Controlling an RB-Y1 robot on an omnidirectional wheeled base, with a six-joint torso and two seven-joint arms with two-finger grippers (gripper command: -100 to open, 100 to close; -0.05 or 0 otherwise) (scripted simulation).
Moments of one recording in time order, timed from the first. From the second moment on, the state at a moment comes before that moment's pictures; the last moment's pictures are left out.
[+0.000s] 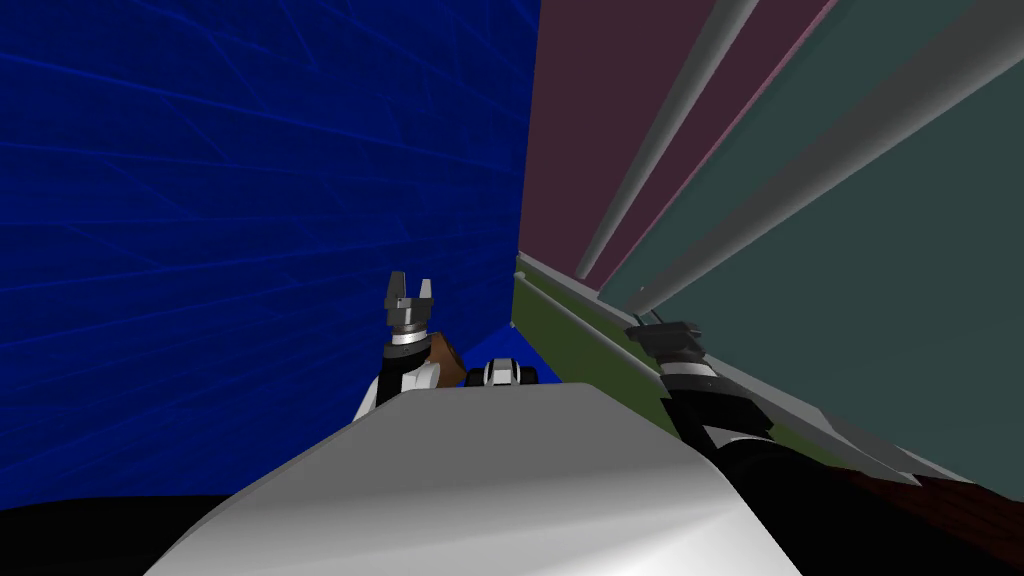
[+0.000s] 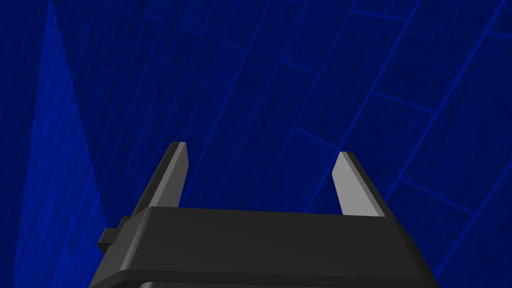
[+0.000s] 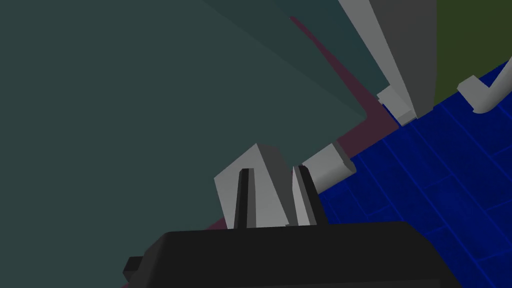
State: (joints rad) left arm 0.53 -0.01 -0.07 -2.27 -0.10 -0.57 0.10; right arm 1.05 -0.38 -0.49 -2.59 1.09 0.02 0.52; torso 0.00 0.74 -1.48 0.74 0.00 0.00
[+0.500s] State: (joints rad) left arm 0.53 -0.01 -0.07 -2.27 -0.10 -0.56 0.10; right arm 1.03 -0.44 -0.48 -2.60 1.07 -0.04 0.50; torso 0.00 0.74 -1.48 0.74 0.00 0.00
